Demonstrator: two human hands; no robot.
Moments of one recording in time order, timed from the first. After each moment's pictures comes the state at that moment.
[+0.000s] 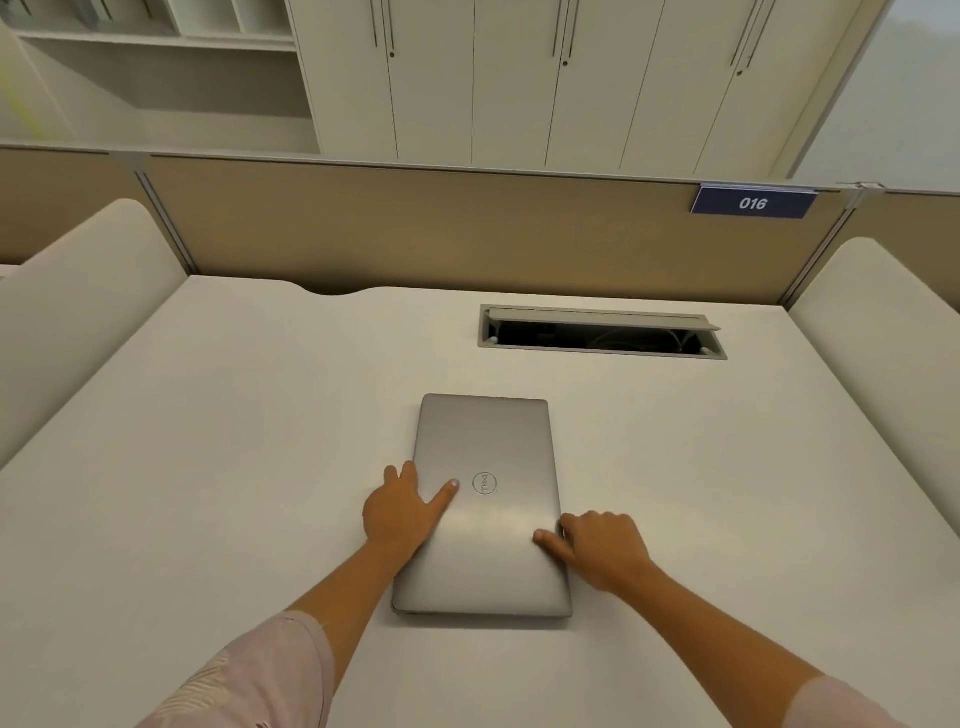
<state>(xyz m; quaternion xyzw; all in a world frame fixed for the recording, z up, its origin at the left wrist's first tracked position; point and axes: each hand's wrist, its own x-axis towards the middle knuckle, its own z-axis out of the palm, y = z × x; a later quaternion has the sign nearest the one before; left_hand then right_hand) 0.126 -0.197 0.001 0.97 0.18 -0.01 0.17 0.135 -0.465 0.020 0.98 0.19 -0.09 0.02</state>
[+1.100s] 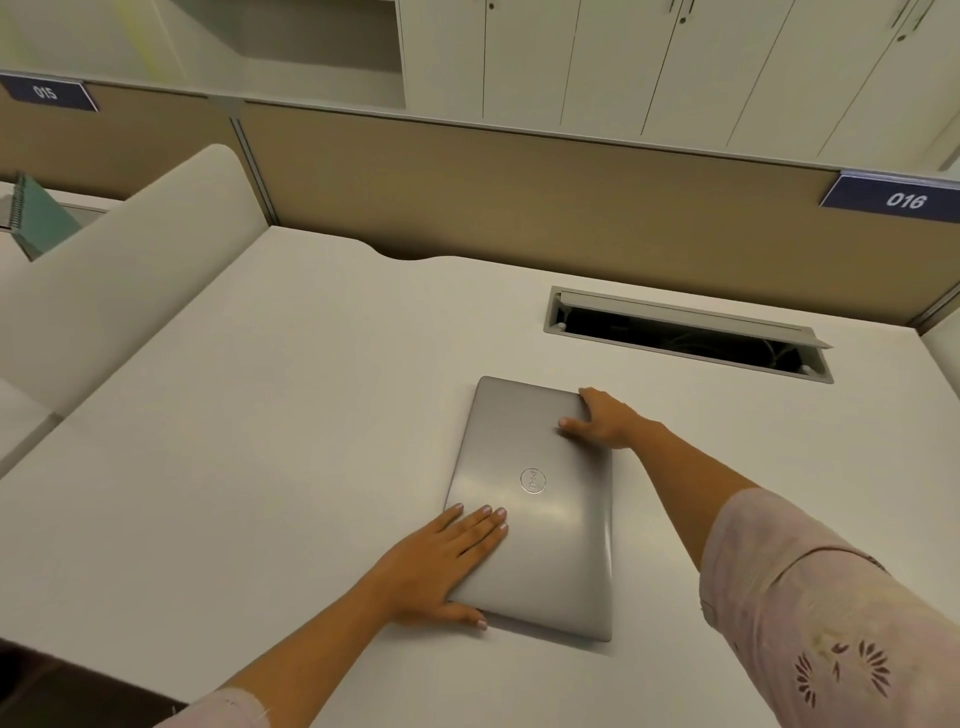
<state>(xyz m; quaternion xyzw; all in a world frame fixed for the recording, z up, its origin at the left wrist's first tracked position) 0.061 -0.173 -0.022 0.95 -0.29 -0.05 0.04 0.318 -0.400 0.027 0.94 0.18 -0.25 -0.13</state>
